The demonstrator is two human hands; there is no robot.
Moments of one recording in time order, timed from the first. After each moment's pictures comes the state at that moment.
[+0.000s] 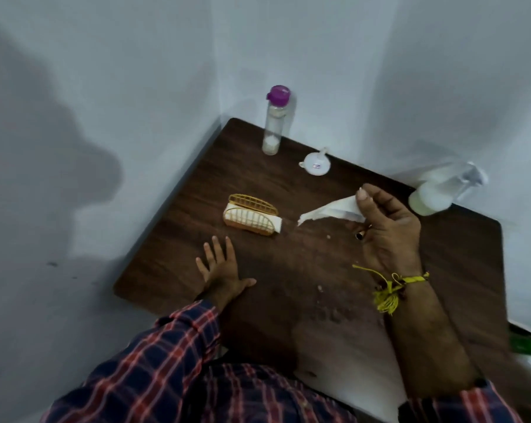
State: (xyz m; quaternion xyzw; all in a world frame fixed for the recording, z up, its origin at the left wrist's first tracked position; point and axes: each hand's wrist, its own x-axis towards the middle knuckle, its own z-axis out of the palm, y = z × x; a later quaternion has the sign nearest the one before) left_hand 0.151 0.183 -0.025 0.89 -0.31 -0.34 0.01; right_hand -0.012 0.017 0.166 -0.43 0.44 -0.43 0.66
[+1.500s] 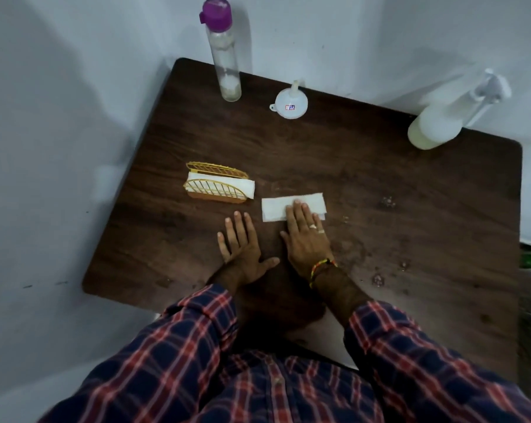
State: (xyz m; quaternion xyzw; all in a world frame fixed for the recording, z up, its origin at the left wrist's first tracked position) left_hand 0.080 0.127 -0.053 0.83 -0.43 -0.35 -0.04; right_hand -0.042 0.025 -0.057 -0.90 0.38 0.14 0.17
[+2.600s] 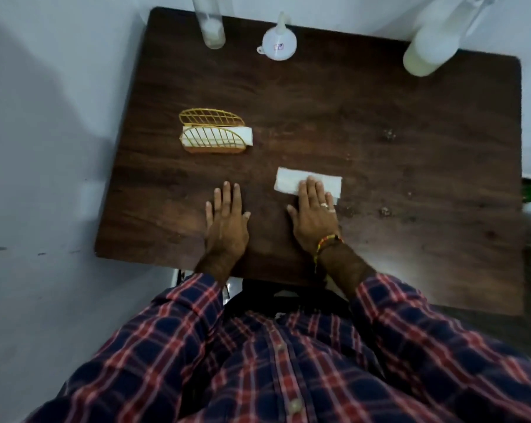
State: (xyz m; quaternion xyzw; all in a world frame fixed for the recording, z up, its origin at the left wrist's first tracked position) left_hand 0.094 0.203 -0.056 0.86 -0.46 -0.23 0.03; right_hand -0.070 0.104 -0.054 -0.84 0.48 0.15 0.18
